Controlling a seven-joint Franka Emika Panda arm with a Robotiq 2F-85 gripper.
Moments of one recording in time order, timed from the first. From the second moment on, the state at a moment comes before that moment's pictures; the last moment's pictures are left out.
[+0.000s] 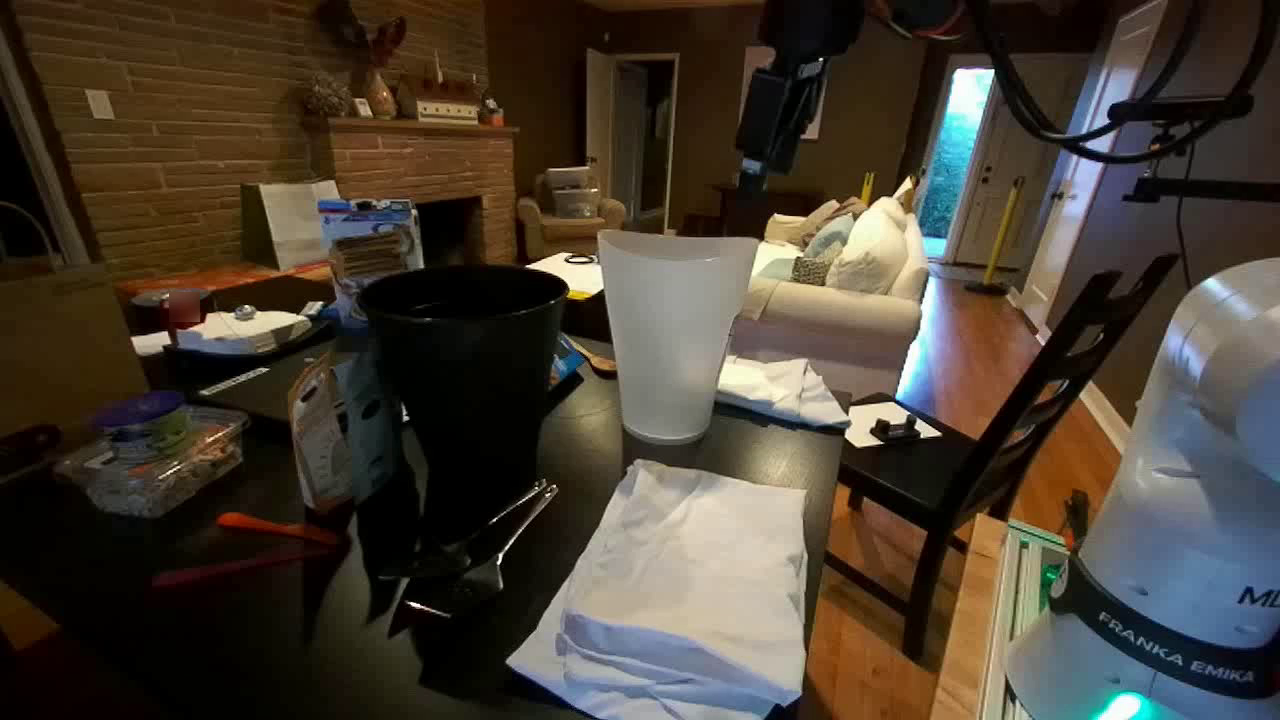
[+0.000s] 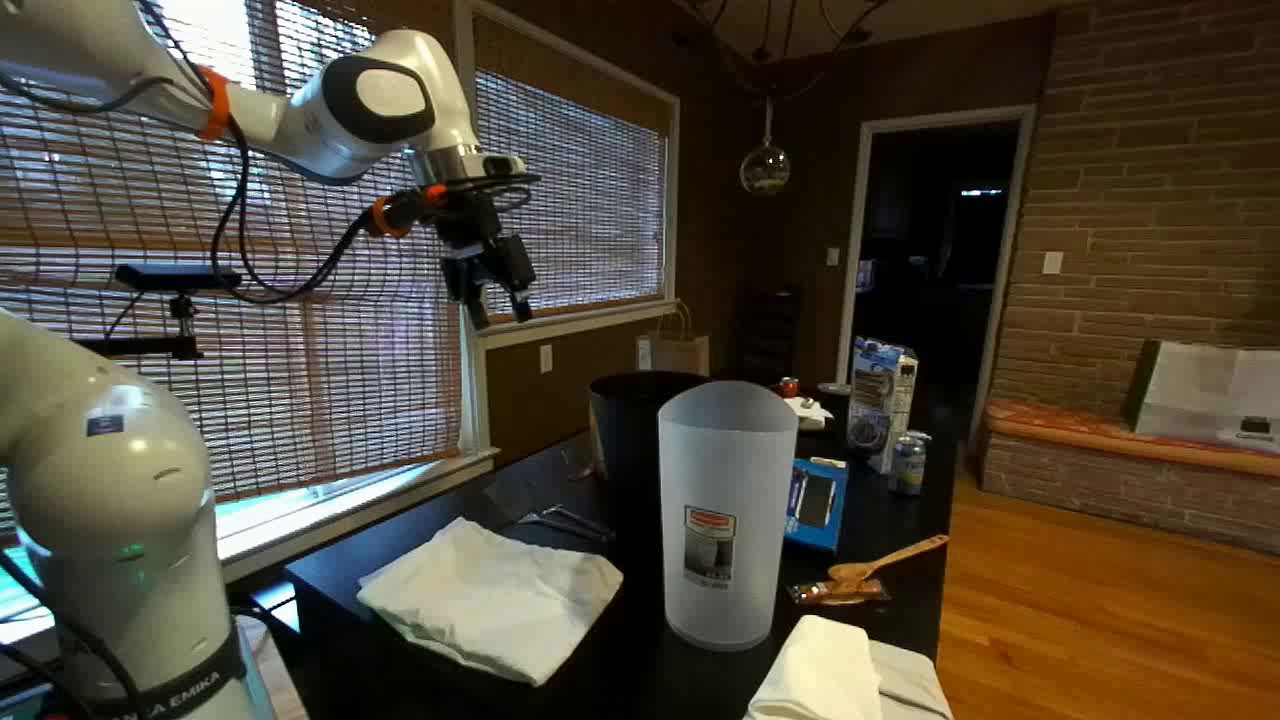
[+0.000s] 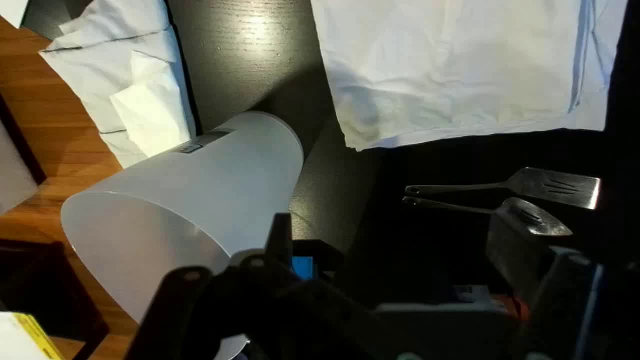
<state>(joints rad) -0.01 -0.76 0.11 -2.46 -0.15 1.92 -0.01</state>
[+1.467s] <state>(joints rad) -0.14 -0.30 0.02 -2.22 -0.42 2.27 0.03</state>
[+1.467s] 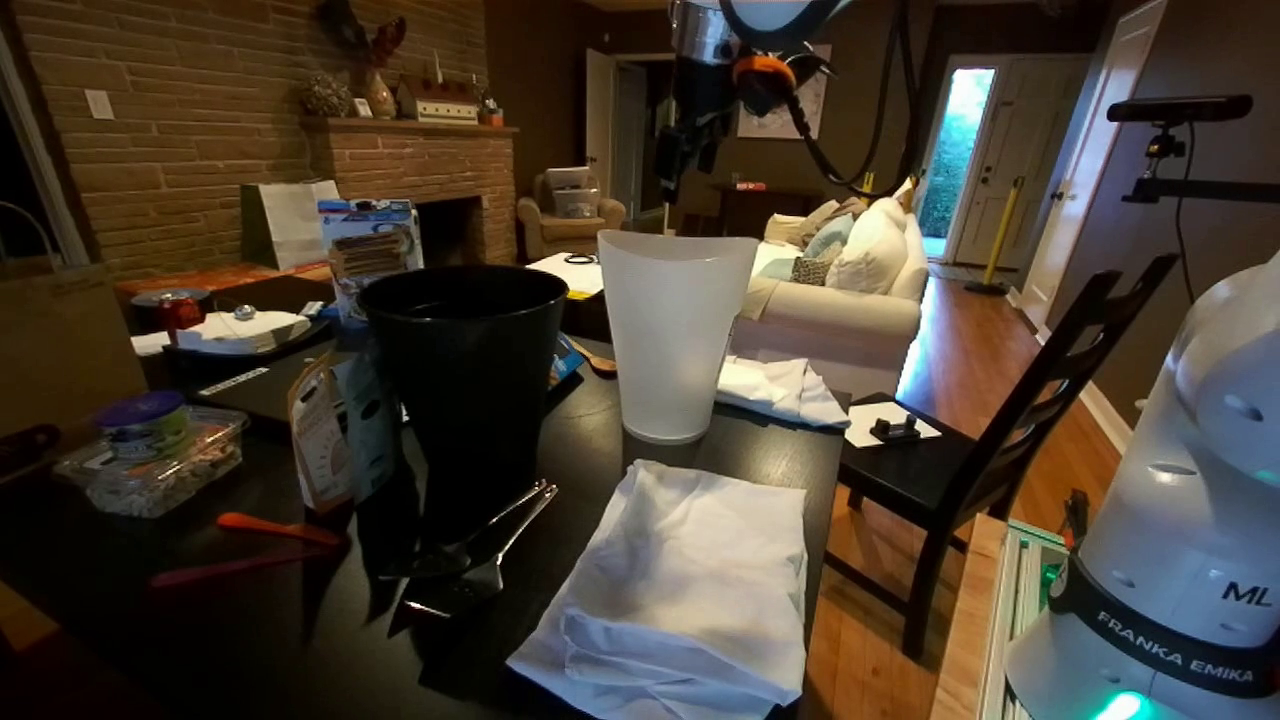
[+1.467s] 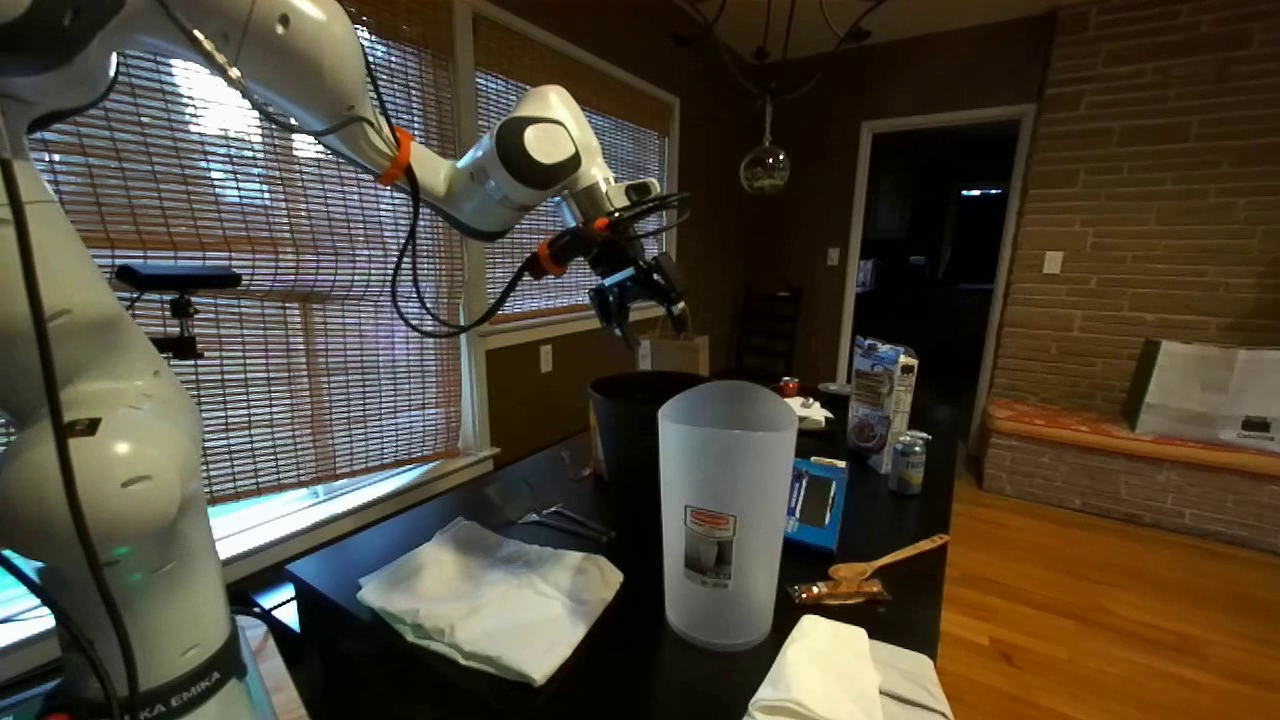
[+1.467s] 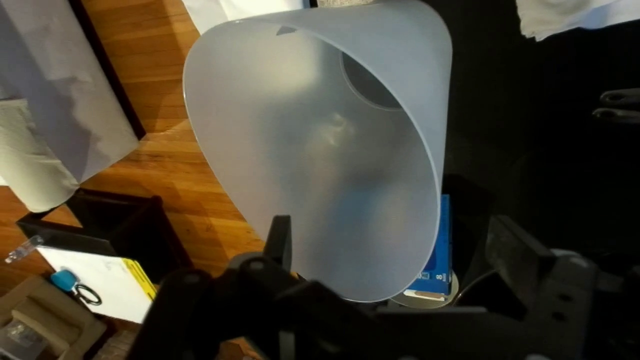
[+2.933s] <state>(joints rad) -0.10 -0.09 -0.12 -2.22 -0.07 2.25 -0.46</state>
